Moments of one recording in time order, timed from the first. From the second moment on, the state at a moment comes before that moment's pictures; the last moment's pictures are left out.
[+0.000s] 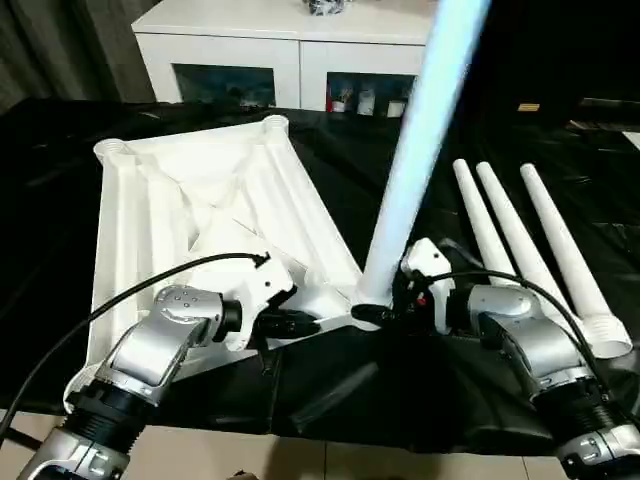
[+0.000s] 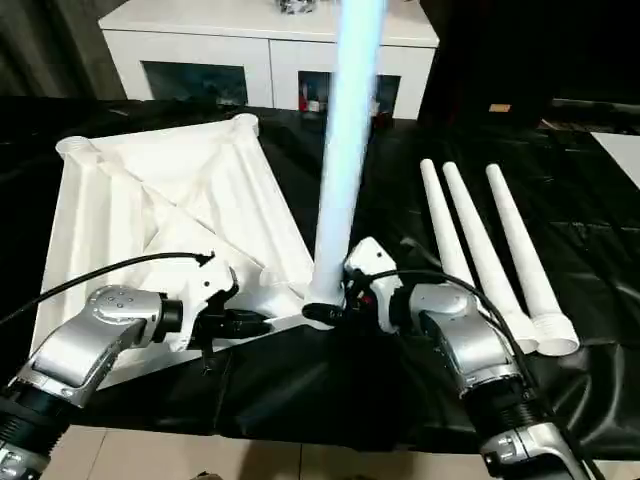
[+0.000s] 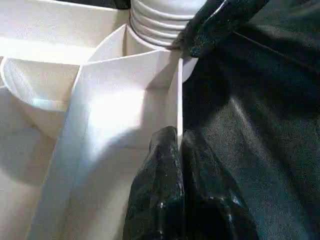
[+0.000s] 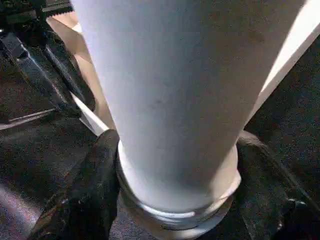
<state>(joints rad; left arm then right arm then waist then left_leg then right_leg) -0.38 0.45 -0.31 0.16 -0.14 0.46 -1.05 -0.40 -0.38 0.22 0.34 0.17 0.26 0.98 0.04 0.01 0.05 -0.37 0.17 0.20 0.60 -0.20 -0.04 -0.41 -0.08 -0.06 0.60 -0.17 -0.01</state>
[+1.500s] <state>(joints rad) -0.65 0.02 -0.17 0.55 -0.08 0.19 -0.50 -0.38 -0.13 -0.01 0.38 0.08 0.25 0.15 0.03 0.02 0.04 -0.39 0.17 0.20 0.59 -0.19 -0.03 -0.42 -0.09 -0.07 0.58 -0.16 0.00</state>
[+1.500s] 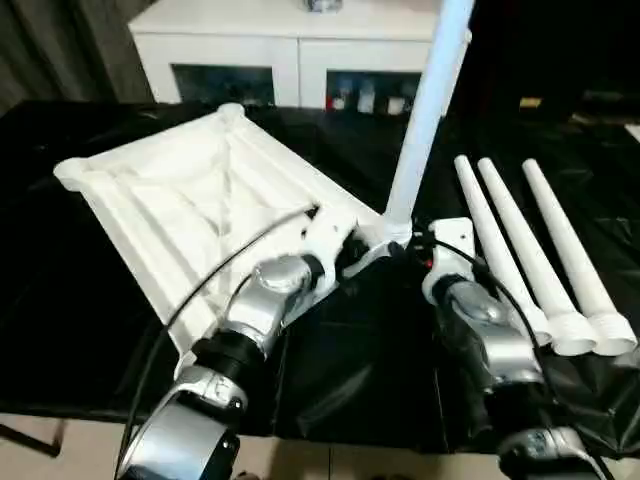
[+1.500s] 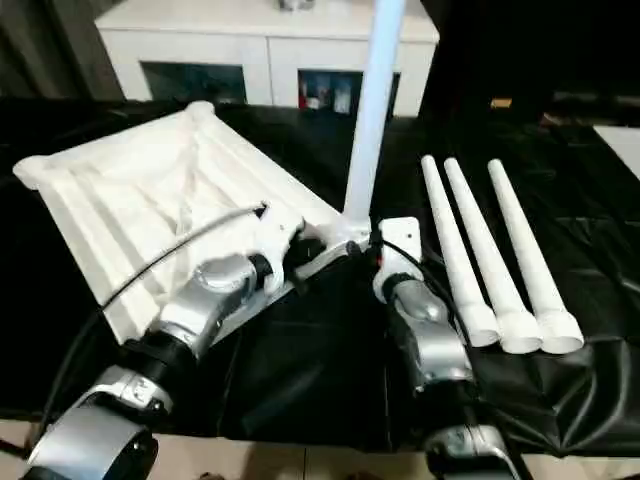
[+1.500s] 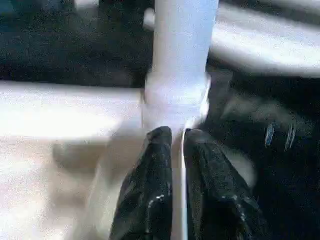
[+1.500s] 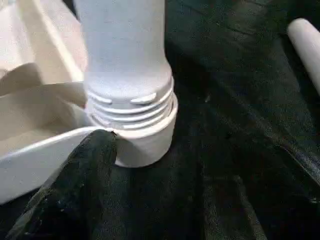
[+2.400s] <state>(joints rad) -0.24 0.72 0.01 0.09 0.14 0.77 -0.53 -0.35 -0.14 0.16 0.30 0.07 0.36 0.36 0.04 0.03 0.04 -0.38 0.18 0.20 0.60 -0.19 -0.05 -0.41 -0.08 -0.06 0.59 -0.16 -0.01</state>
